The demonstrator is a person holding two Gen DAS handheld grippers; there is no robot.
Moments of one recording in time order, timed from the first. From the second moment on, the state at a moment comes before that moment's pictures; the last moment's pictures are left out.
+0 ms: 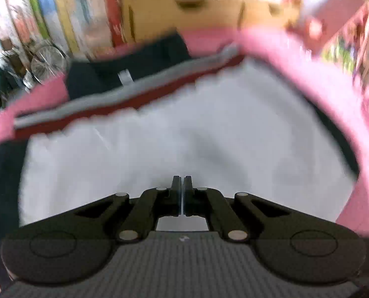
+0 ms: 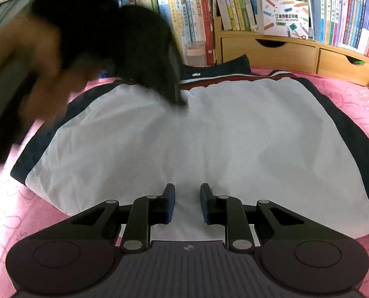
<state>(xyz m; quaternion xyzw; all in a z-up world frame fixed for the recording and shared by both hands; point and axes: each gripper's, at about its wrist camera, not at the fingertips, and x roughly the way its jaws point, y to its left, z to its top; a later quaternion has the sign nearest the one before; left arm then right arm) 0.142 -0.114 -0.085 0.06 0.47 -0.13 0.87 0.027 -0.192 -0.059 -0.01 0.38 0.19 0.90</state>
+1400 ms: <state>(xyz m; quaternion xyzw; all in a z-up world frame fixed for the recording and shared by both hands) 0.116 -0.143 -0.094 0.12 0.45 -0.17 0.87 0.017 -0.166 -0.061 -0.04 0.42 0.15 0.89</state>
